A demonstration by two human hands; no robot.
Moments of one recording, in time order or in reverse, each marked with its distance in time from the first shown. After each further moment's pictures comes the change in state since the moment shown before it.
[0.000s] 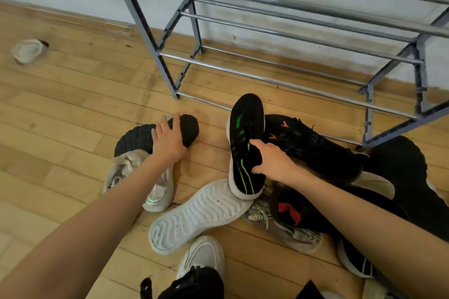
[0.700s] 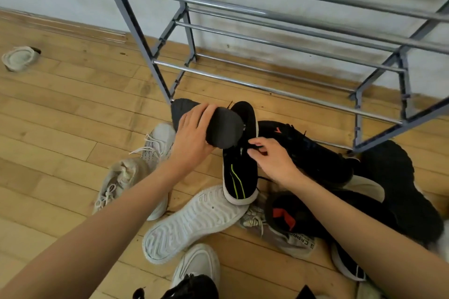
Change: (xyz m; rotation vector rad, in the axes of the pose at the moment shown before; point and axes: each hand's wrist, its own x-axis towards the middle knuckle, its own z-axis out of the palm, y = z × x) left_hand -0.020 0.051 -0.018 -0.277 0.506 0.667; right_hand -0.014 -0.007 -0.017 0.416 0.220 0.018
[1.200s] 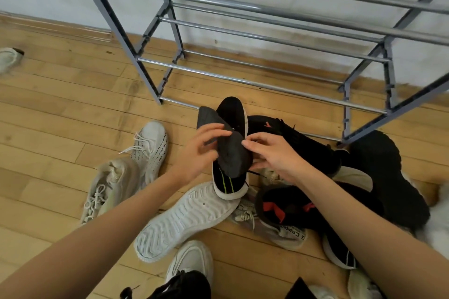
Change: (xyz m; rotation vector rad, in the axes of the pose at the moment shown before) left_hand -0.020 0.037 0.006 -0.927 -0.293 -0.293; right_hand -0.020 -0.003 -0.025 0.580 -0.113 0.140
